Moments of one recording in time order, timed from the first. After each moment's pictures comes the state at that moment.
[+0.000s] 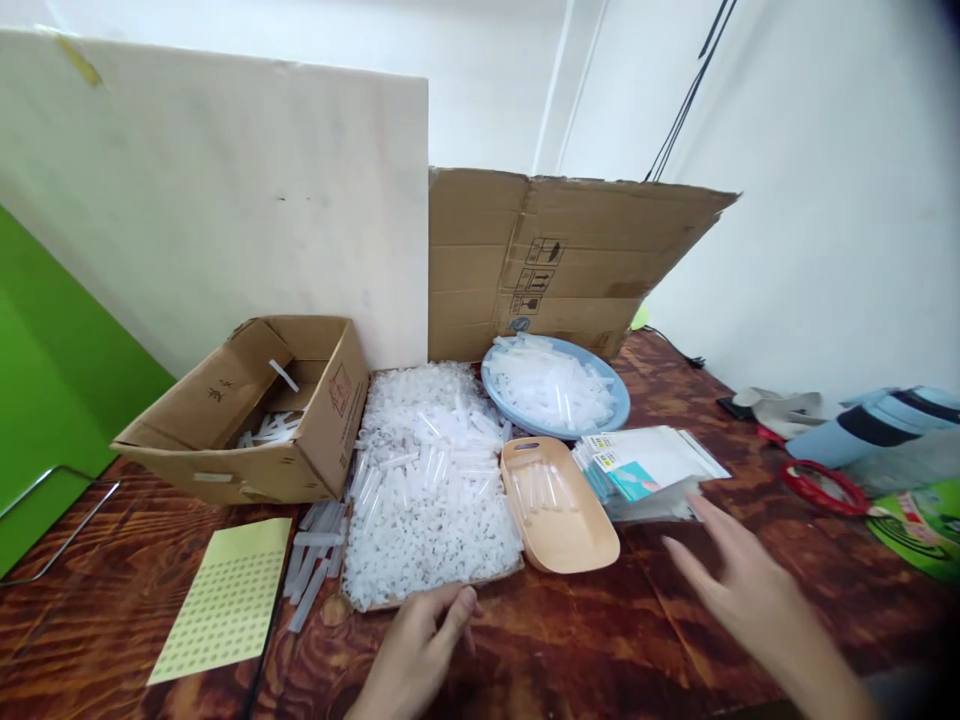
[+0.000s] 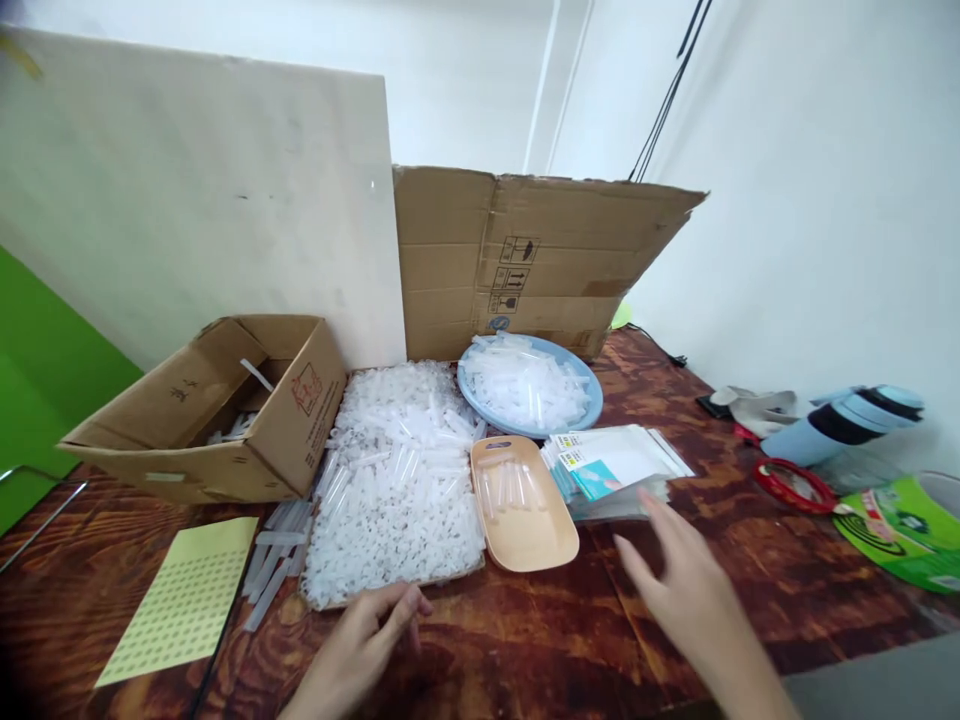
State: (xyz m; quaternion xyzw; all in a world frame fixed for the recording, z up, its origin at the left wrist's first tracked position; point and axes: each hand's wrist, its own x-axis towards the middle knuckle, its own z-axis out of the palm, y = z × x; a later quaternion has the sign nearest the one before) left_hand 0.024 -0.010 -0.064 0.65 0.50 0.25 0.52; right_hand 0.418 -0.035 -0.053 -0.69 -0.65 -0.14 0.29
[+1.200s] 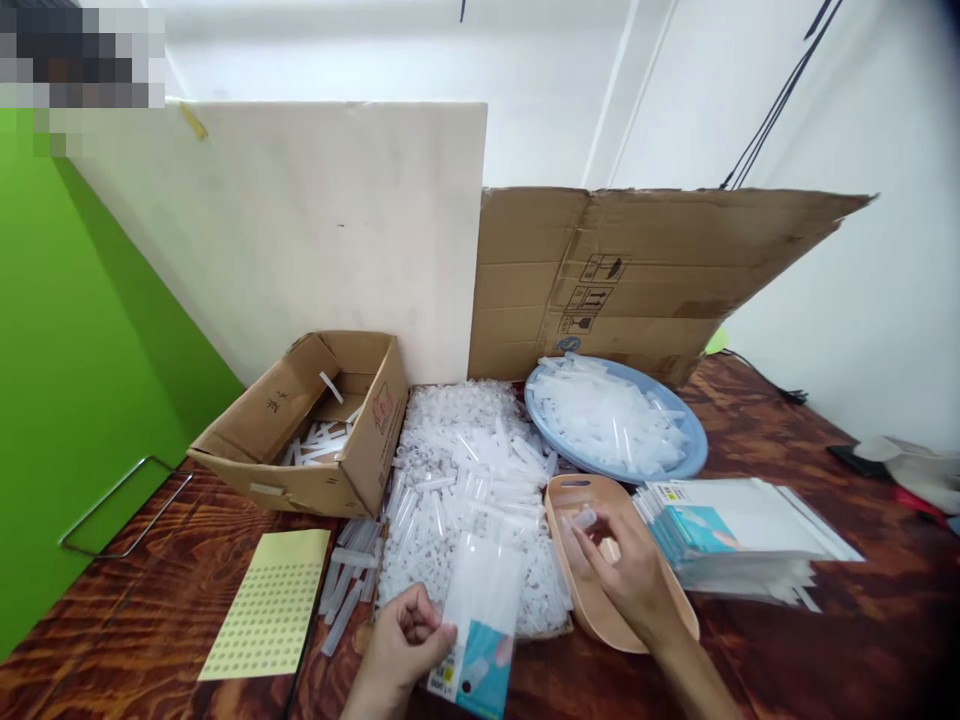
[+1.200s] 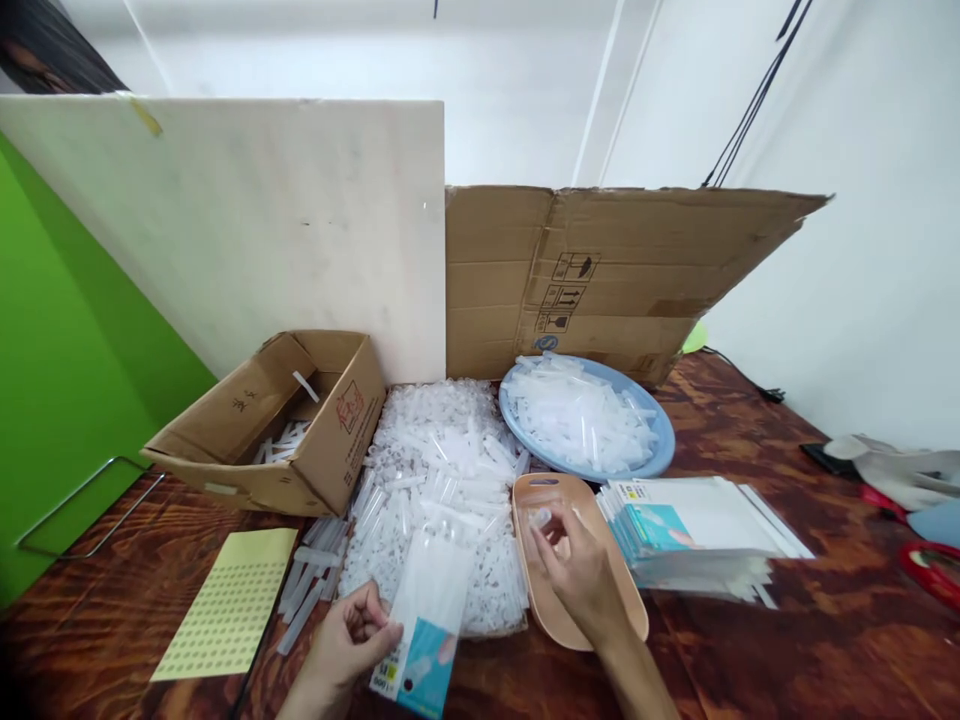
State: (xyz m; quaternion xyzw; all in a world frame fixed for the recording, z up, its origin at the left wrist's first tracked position) left_hand -0.016 0.015 -0.099 0.34 0.51 0.48 0.63; right_hand 0.293 0.082 -0.092 -0.56 -0.68 0.18 0.44
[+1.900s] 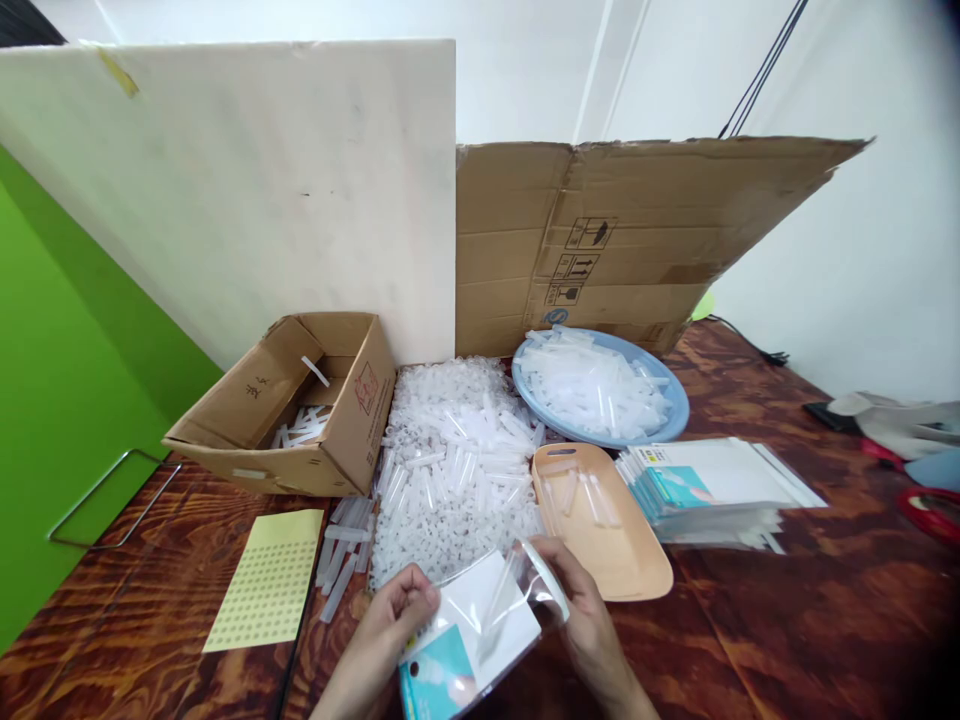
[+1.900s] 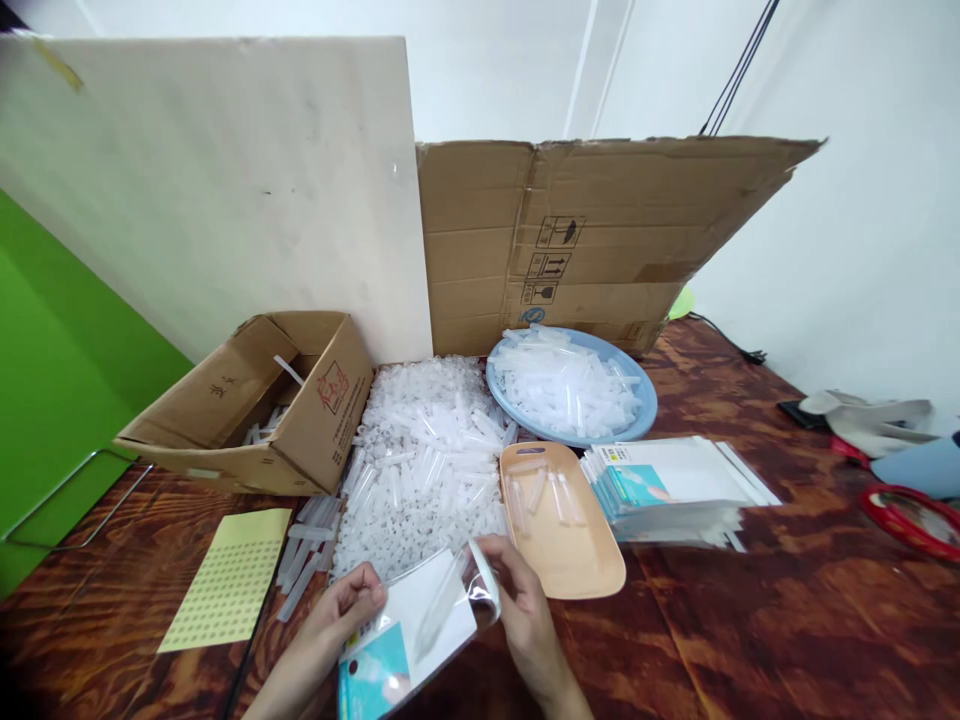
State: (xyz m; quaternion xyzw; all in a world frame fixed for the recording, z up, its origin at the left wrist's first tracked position) left_hand -0.023 -0.001 -0.072 0.32 0.49 0.39 0.72; right_hand 0.220 0.006 -0.089 -0.43 -0.48 0.55 0.54
